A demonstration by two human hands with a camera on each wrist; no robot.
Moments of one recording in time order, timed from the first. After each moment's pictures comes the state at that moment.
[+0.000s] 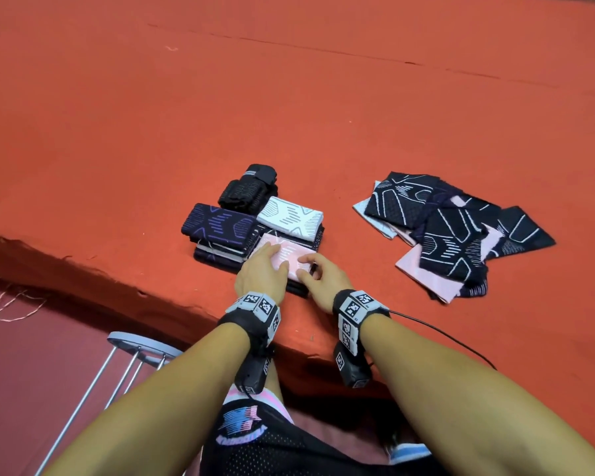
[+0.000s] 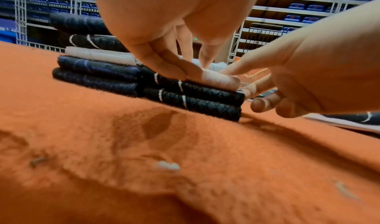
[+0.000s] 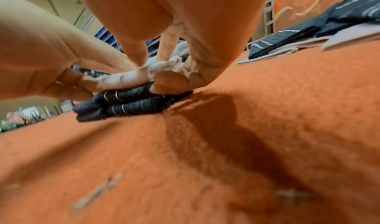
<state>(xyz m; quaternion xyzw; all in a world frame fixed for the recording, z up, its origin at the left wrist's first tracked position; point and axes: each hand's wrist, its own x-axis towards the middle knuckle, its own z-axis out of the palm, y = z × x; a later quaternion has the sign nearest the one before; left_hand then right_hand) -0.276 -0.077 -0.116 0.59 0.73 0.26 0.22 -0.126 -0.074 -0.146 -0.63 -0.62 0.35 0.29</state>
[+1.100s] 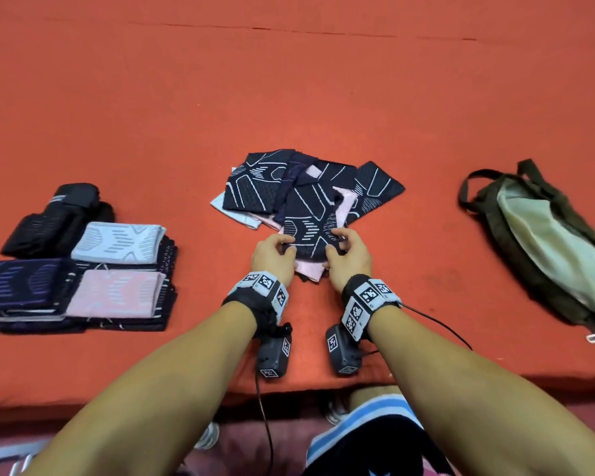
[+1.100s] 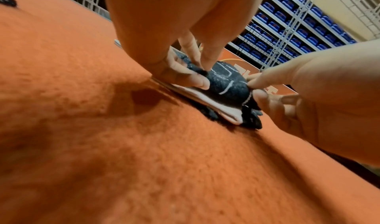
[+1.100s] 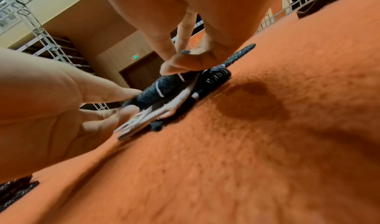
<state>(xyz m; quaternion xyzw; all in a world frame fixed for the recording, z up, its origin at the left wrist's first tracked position) -0.009 -0.049 -0.157 0.63 0.58 0.29 0.43 0.118 -0.118 -0.146 -0.78 -0.33 0.23 0.48</state>
